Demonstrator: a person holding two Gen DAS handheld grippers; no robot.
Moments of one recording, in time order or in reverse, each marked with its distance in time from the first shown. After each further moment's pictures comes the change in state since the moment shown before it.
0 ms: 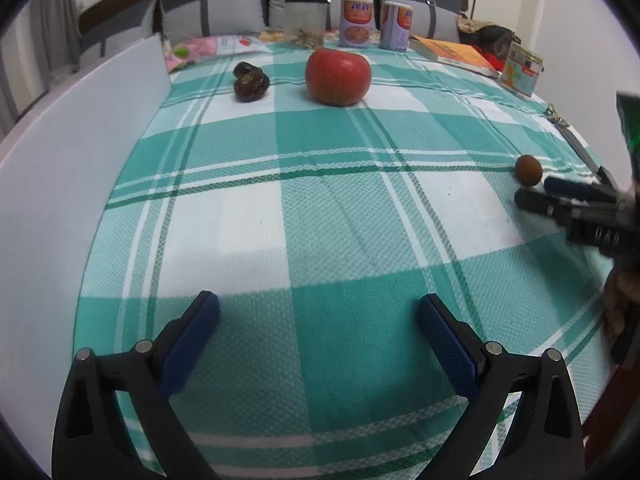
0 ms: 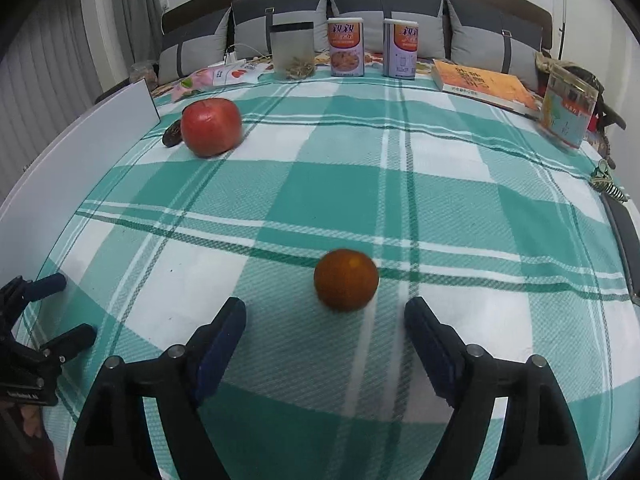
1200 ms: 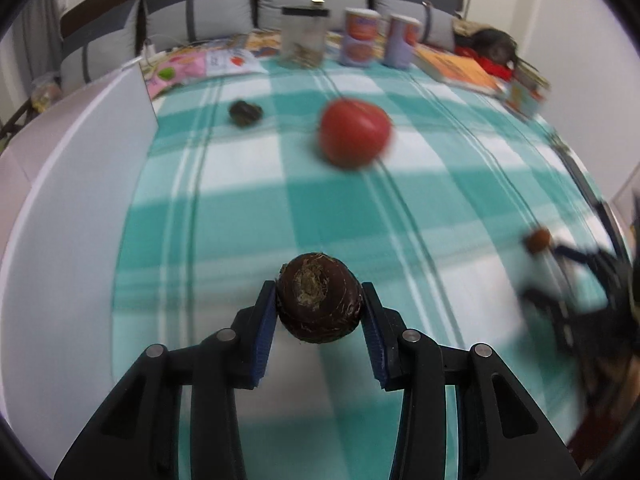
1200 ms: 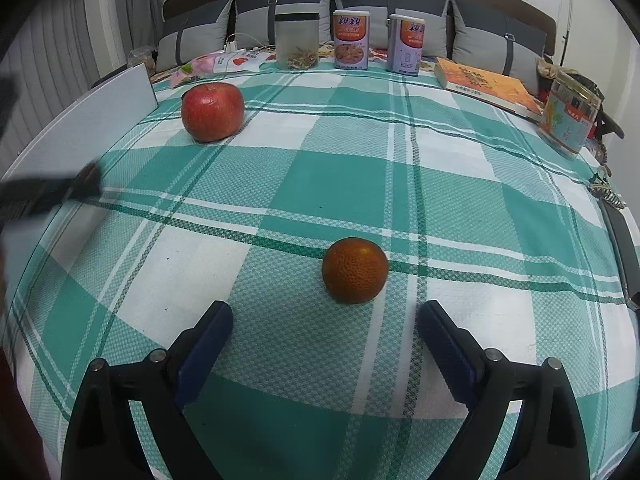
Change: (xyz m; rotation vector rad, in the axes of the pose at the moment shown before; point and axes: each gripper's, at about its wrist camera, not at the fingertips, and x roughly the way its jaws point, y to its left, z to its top) left arm 0.002 0.019 0.061 0.026 0.025 -0.043; right arm 0.003 0.007 -0.002 -0.025 0.012 -0.041
